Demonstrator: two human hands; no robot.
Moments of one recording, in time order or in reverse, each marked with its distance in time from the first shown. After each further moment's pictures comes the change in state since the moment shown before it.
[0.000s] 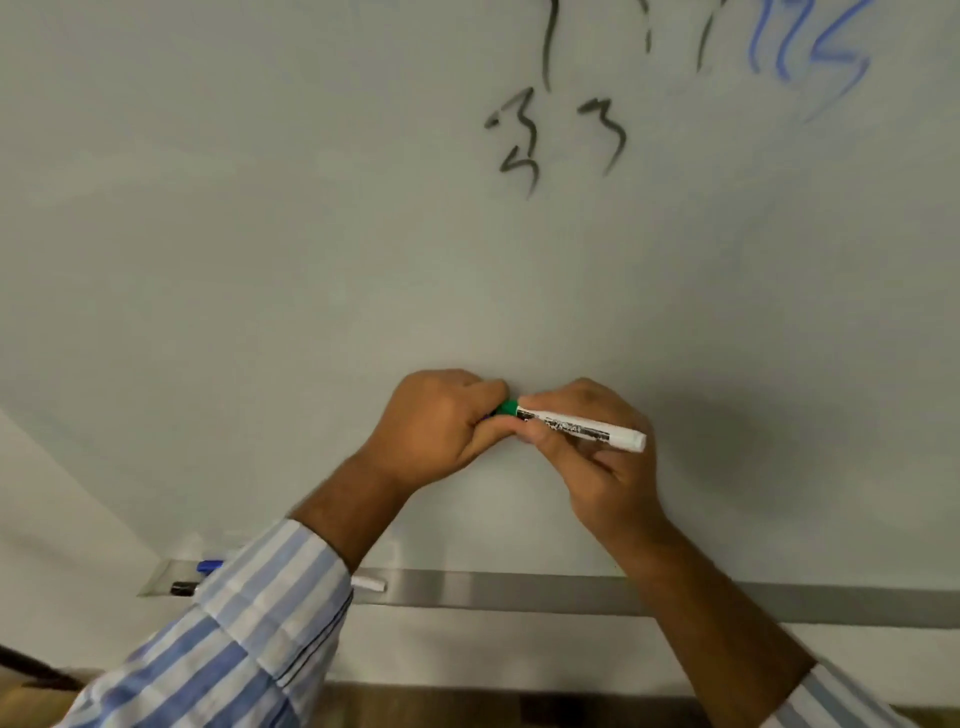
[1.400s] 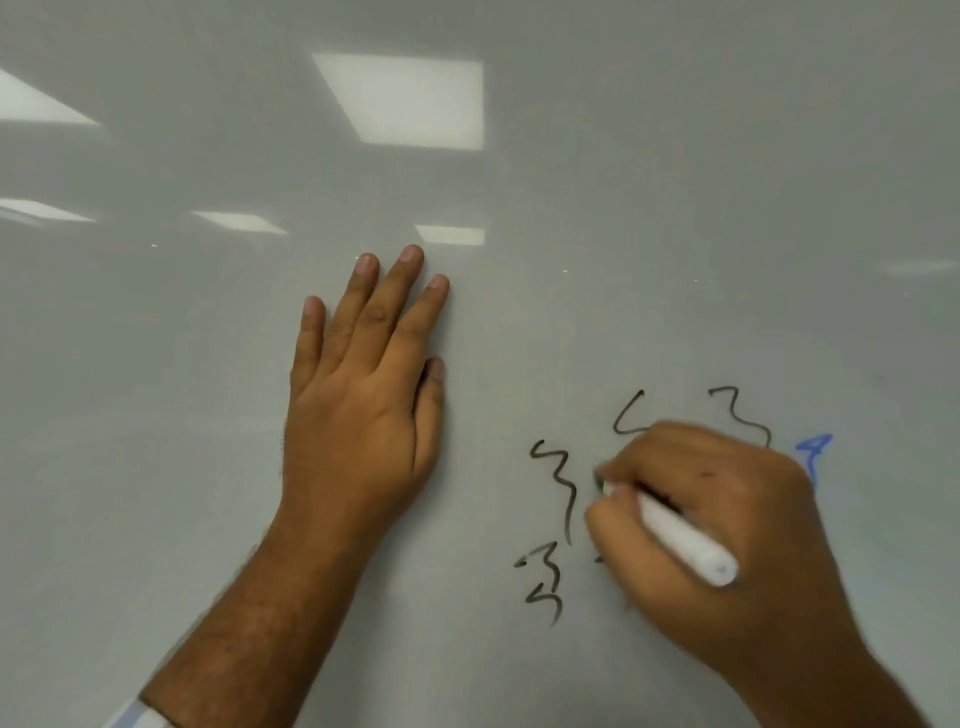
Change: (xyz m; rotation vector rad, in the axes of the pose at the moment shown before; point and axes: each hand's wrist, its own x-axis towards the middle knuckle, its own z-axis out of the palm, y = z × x) left_hand 0.203 -0.027 -0.211 0.536 0.703 -0.099; right_hand 0.235 -0.153 -0.038 -0.798 0.120 -0.533
